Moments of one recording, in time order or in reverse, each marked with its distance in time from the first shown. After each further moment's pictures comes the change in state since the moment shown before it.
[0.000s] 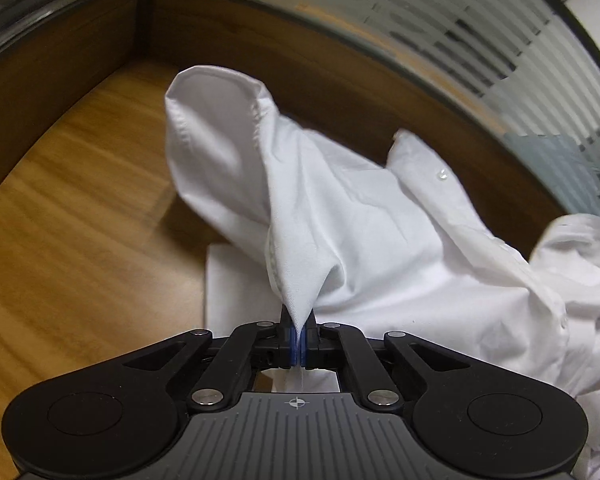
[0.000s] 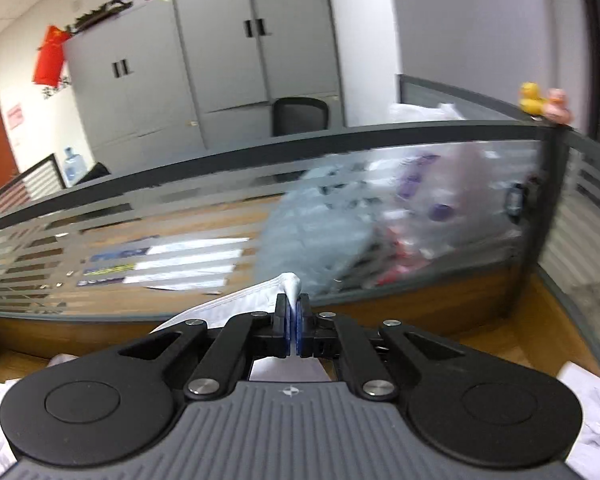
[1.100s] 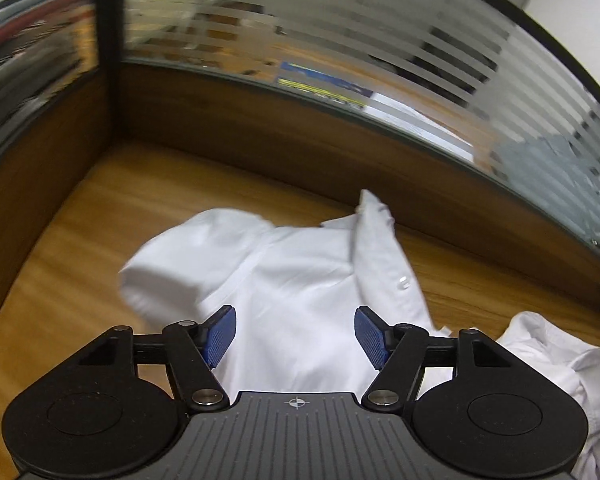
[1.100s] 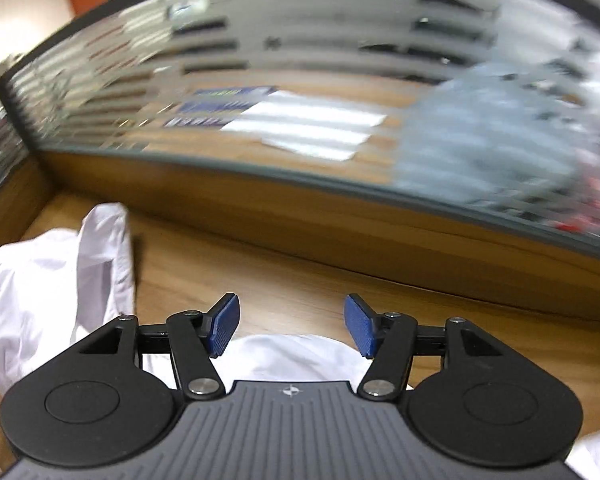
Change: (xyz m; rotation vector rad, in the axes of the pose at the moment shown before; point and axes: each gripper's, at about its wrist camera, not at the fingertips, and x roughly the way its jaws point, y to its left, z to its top) left arm -0.005 -0.048 0.077 0.169 -0.092 -0.002; right arm 0.132 0.092 -0.058 -0.307 0.394 0.307
